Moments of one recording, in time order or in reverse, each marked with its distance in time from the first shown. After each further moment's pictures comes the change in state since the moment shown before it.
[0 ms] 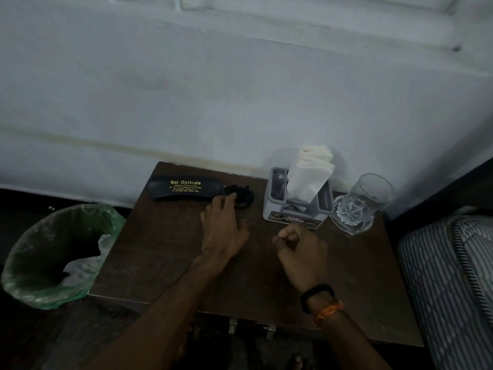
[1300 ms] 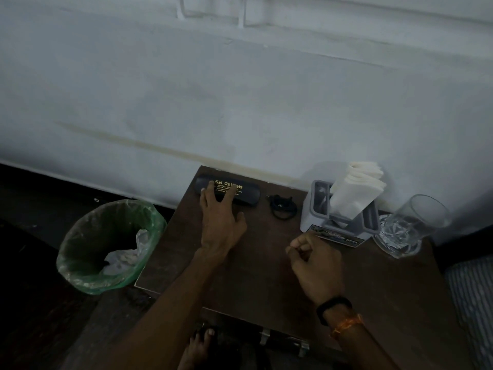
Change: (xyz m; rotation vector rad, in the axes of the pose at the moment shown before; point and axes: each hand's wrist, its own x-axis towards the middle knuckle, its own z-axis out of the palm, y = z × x) left_hand 0.022 -0.062 -0.049 -0.096 0.127 -0.105; right_hand 0.000 -0.025 0.033 -0.094 -0.150 -0.116
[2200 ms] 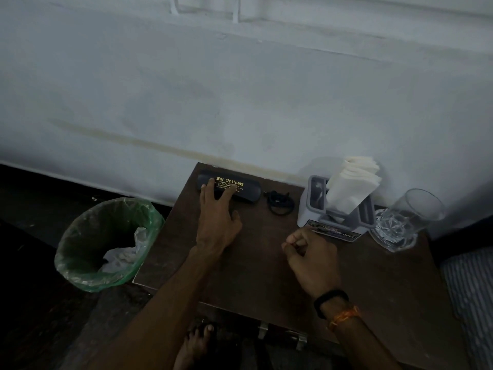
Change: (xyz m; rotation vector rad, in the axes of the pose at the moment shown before) left_hand -0.004 -0.002 -0.003 0.009 -0.035 0.045; right_hand 0.001 0.006 0.003 0.035 -0.014 -0.001
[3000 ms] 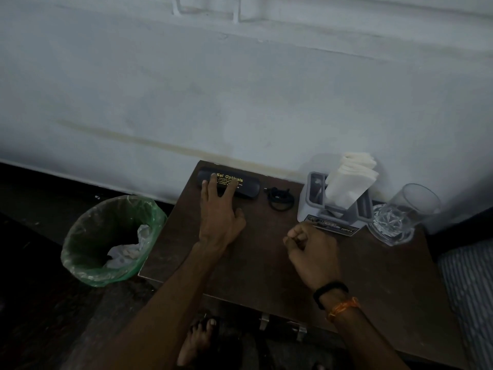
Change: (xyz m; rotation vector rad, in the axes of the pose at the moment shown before) left_hand -0.008 0.009 -0.009 0.109 -0.018 0.026; right_hand -0.002 -0.003 -0.003 -0.058 0.040 -0.035
